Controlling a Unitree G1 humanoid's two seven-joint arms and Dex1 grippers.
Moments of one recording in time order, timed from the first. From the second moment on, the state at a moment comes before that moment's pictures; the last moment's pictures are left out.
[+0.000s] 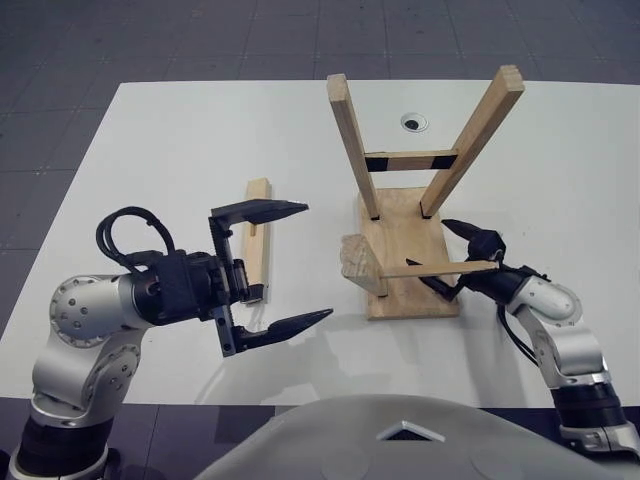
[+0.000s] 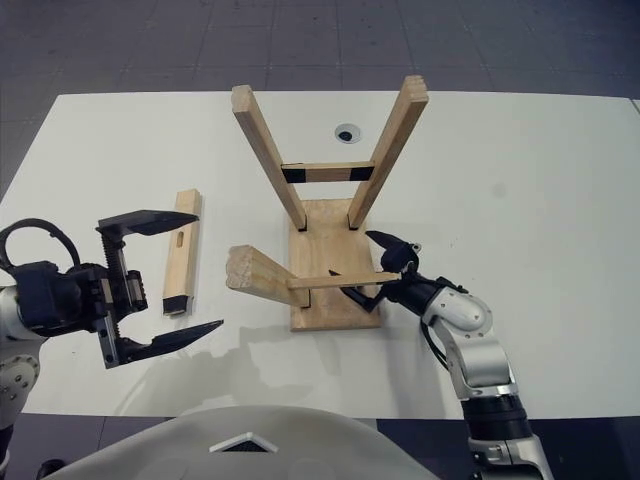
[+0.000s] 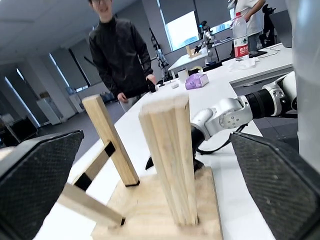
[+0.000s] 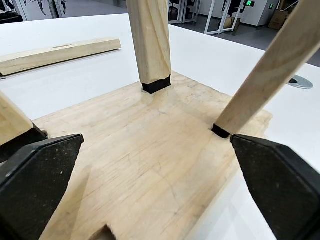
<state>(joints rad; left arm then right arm) 0.25 0.78 0.15 -0.73 -0.80 0.00 -0.98 0.18 -0.48 0.09 -0.15 0.26 0.09 0.73</state>
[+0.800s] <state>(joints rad) -0.22 0.45 -0.23 -0.83 -0.90 0.23 -0.62 0.25 -0.44 0.19 -0.37 0.18 0.35 0.52</state>
